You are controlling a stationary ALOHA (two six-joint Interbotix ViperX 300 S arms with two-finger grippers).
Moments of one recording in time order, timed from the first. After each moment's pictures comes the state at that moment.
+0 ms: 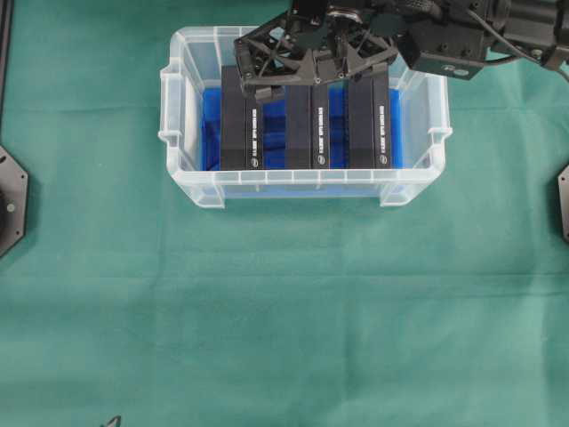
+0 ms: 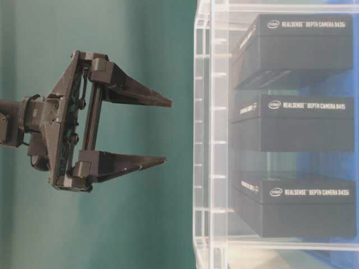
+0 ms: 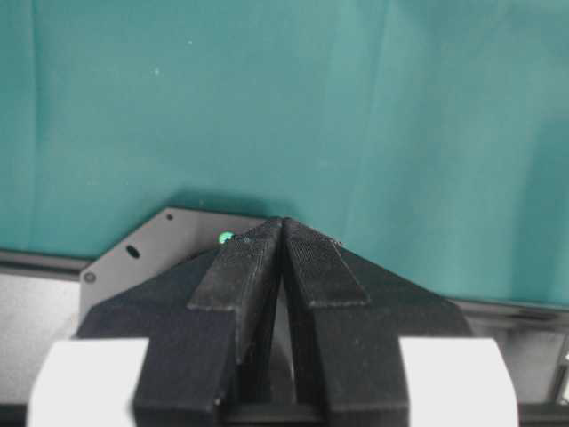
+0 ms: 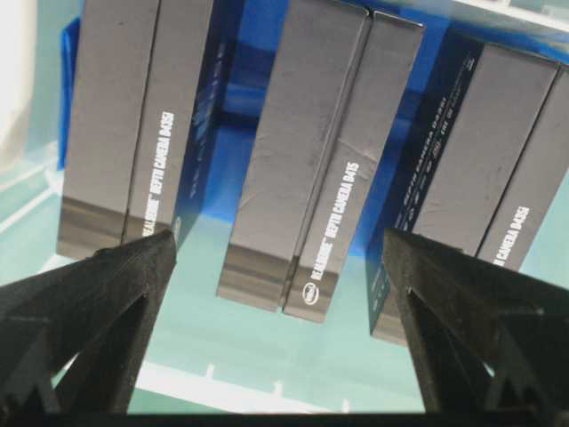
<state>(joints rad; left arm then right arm) -0.10 -0.77 0.44 0.02 1.55 -0.27 -0.19 0.25 -0.33 -0.10 1.42 1.30</state>
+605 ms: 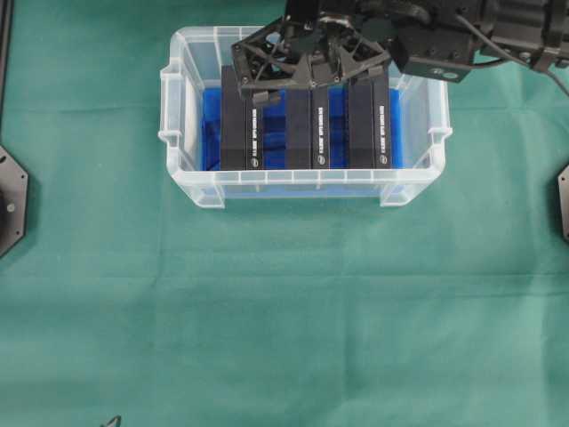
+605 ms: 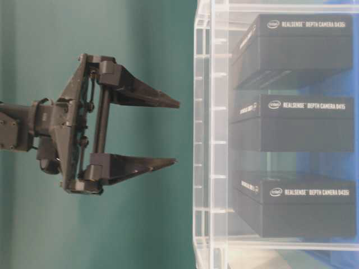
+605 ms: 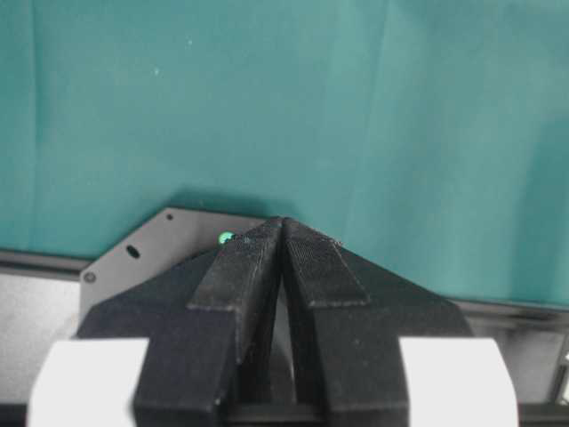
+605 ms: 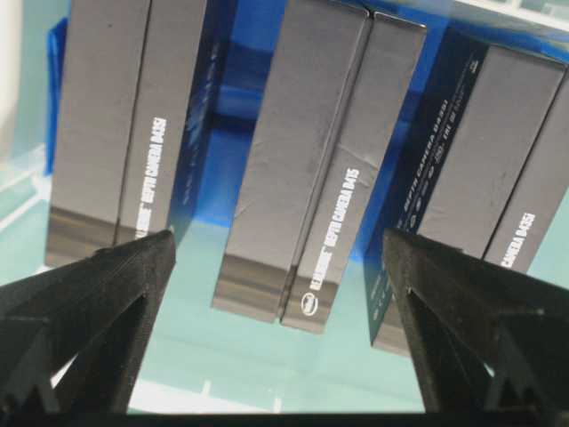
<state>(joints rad) -0.10 -0.77 0.44 0.02 1.55 -0.27 -0.19 0.28 -0.33 -0.10 1.42 1.30</state>
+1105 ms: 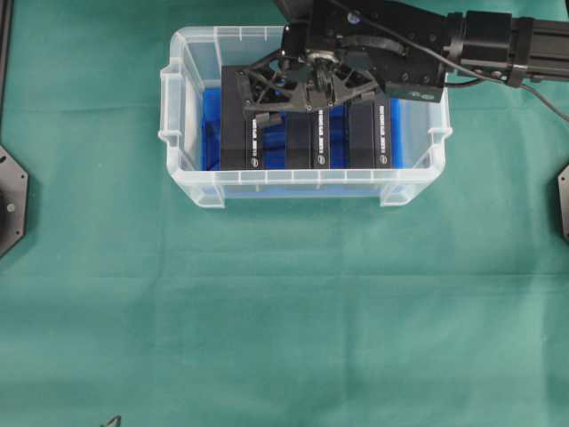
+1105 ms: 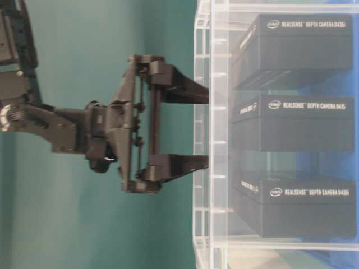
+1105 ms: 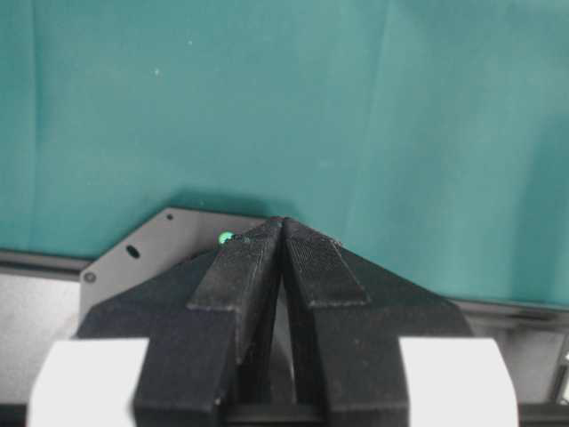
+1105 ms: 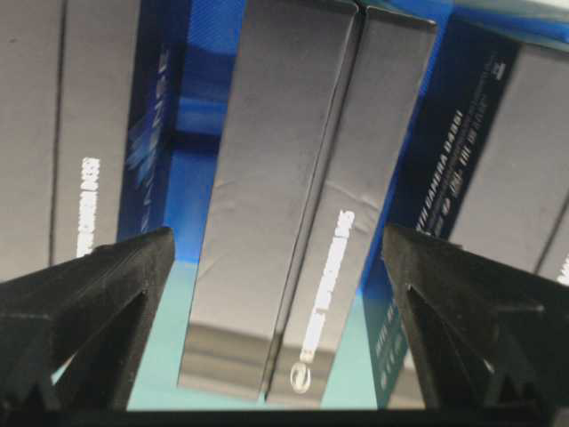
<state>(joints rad) -0.10 -0.77 0.44 0.02 1.55 -0.27 -0.19 0.31 -0.16 -0.10 1.27 1.37</state>
